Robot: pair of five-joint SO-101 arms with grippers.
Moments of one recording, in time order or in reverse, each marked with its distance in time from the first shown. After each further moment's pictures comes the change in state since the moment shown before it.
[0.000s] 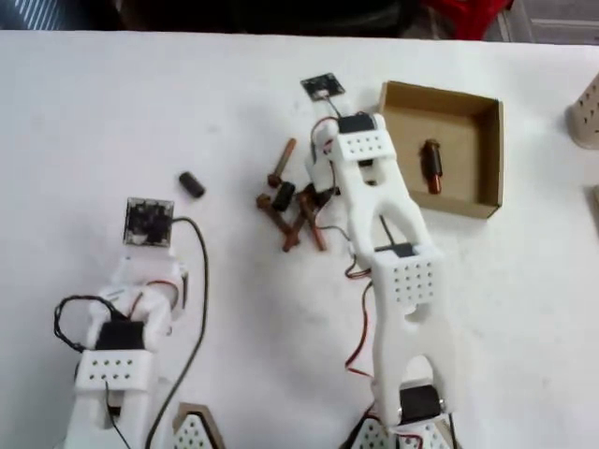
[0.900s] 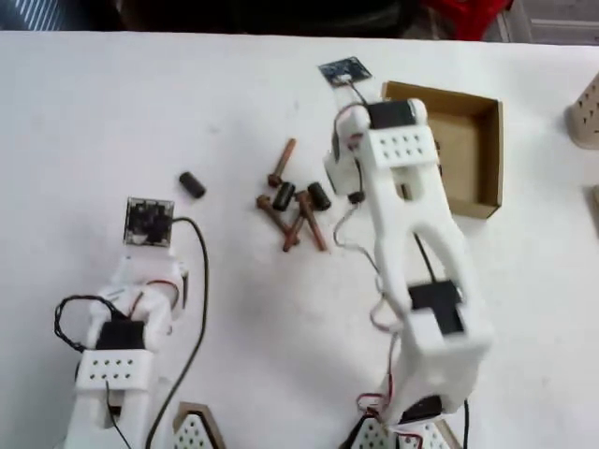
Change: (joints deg) left arm 0.0 0.0 0.0 -0.4 0.0; right arm 1.3 -36.0 22.9 13.1 0.1
